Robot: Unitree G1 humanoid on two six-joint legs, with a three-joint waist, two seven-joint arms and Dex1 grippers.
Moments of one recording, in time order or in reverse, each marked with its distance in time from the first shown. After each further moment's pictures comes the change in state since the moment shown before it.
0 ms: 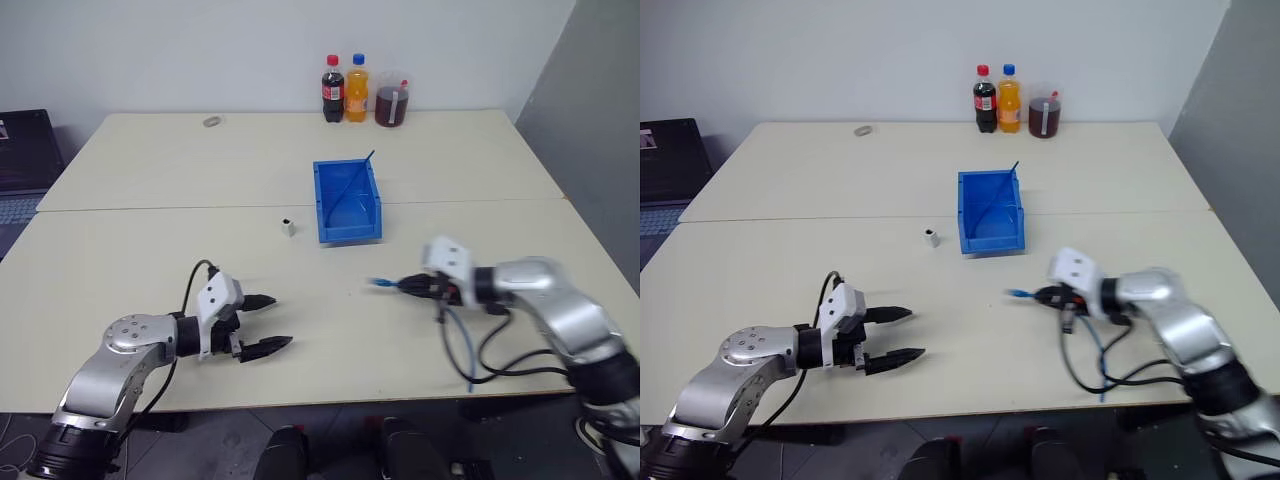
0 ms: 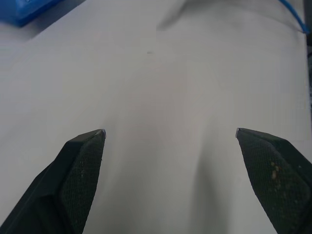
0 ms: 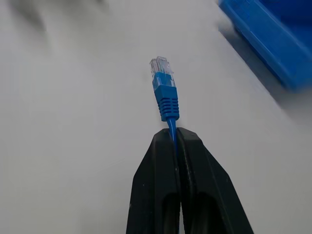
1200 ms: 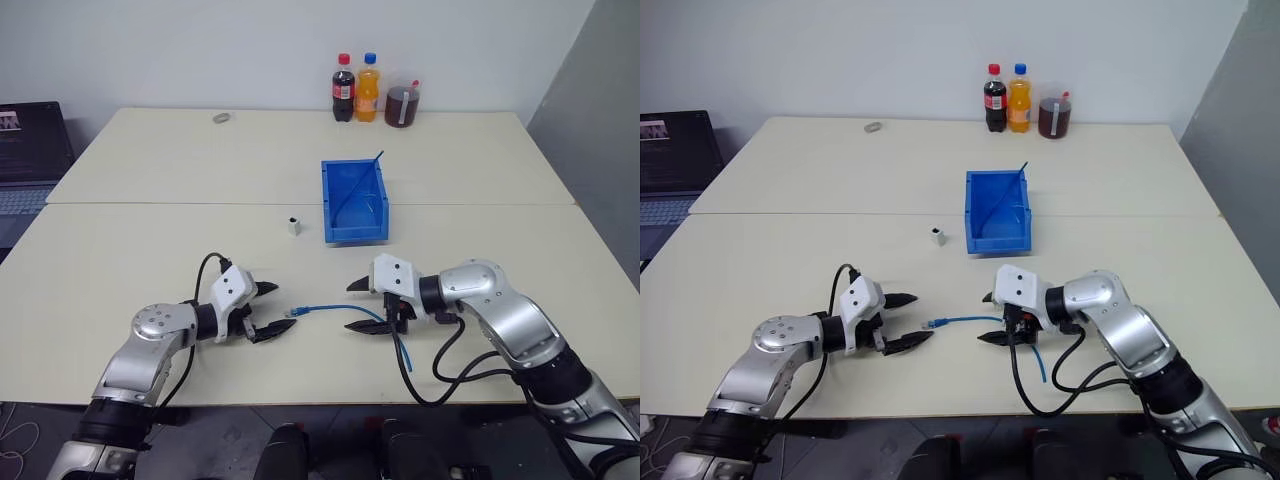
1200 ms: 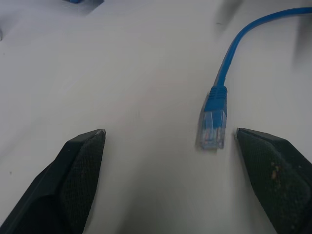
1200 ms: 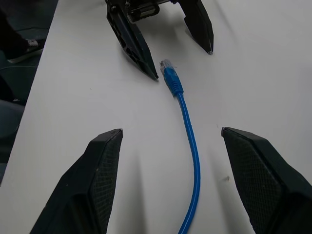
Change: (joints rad) left arm -0.178 -0.112 -0.114 0.252 0.187 -0.193 0.031; right arm 0.053 0.046 -0.006 -0.153 -0.040 0.118 0.078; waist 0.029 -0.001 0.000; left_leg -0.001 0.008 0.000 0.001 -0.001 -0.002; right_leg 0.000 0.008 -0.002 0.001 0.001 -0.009
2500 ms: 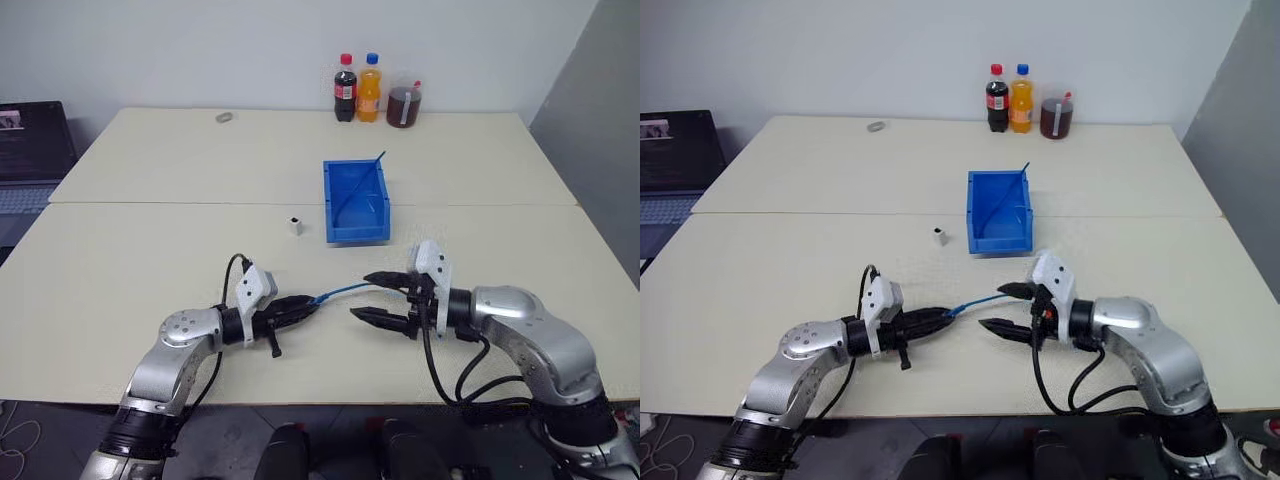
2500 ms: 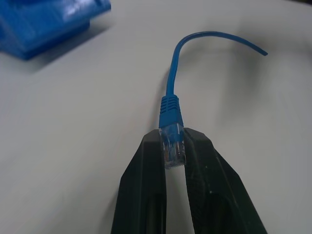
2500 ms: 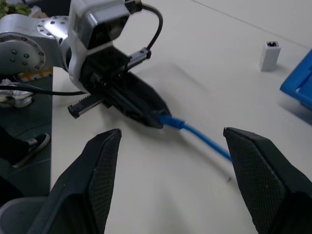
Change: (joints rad) left arm 0.043 -0.131 0.018 -0.213 -0.144 0.095 0.050; right arm 0.236 0.079 -0.306 -0.227 0.390 0.293 -0.241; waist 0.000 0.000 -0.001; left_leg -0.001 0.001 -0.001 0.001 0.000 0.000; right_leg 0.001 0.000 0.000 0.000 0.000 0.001
